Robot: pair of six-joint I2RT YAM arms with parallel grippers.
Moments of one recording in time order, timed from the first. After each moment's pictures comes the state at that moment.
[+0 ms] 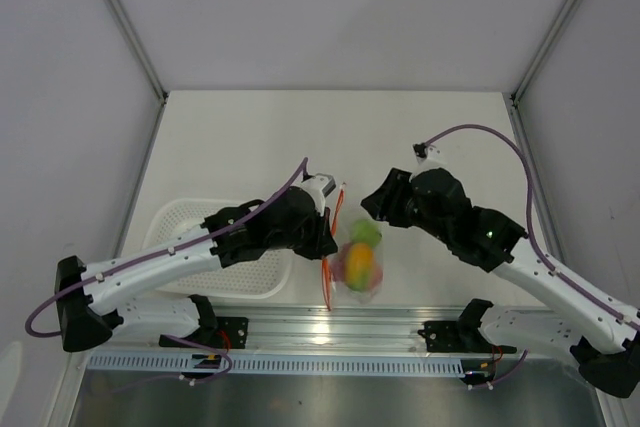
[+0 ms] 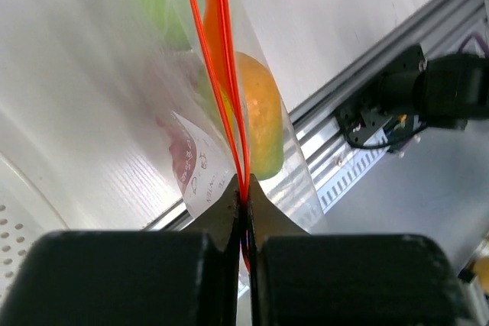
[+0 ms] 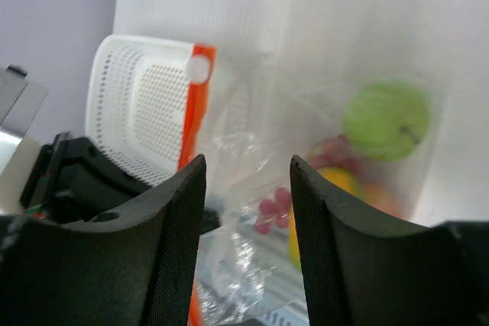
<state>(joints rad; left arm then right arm) -1.08 1.15 1.03 -0.60 -0.03 -0.70 0.90 0.97 1.04 -0.56 0.23 0.88</state>
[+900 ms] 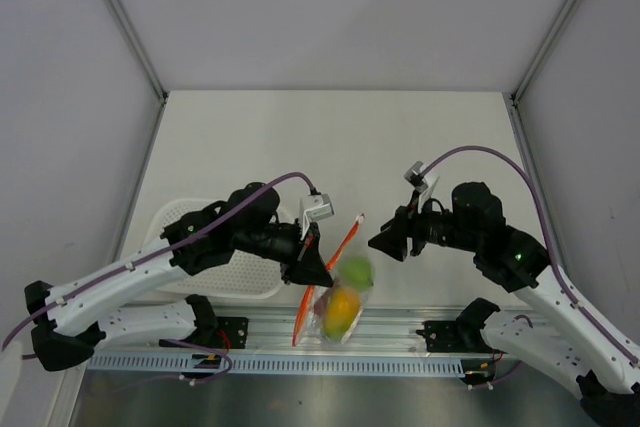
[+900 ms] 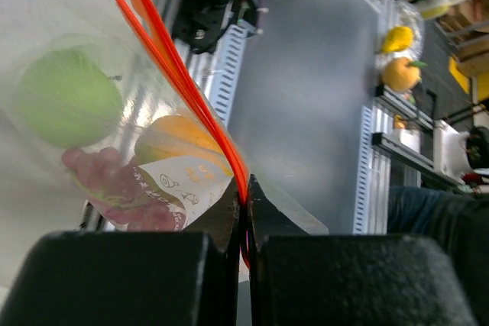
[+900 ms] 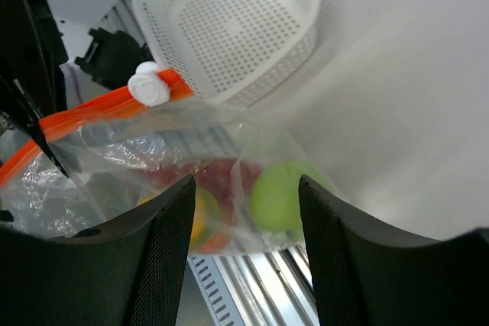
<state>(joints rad) -1.04 0.97 1.03 -0.60 0.57 -0.40 0.71 0.75 0.90 -0.54 -0.40 0.31</state>
